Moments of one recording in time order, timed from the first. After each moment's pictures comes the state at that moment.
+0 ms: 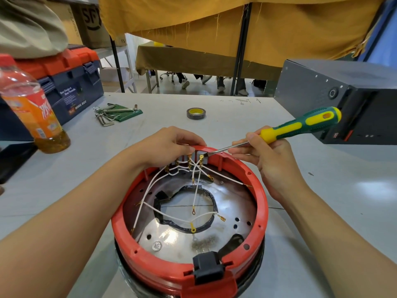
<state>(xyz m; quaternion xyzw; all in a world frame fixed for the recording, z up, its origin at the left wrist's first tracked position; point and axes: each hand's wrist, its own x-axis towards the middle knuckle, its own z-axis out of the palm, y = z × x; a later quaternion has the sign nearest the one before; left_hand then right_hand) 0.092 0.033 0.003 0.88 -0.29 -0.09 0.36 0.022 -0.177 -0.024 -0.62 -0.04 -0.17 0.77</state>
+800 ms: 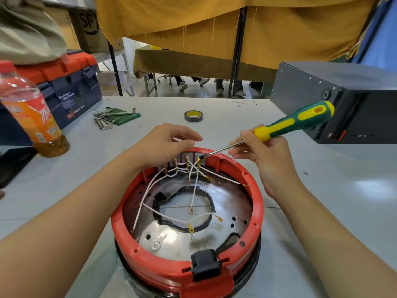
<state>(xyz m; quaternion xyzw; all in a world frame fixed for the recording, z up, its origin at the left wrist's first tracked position) 0.086 0.033 0.007 0.87 -0.28 -0.03 0.41 0.018 -0.172 -0.016 -0.65 -0.03 -0.21 0.73</state>
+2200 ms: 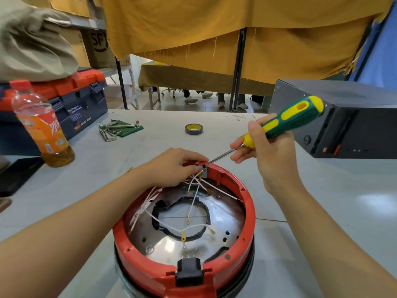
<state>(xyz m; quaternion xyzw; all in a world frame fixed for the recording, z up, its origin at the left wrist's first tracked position) 0.078 0.018 0.004 0.91 -0.31 -0.05 0.26 0.011 -0.174 0.018 -0.65 -0.11 -0.29 0.69</state>
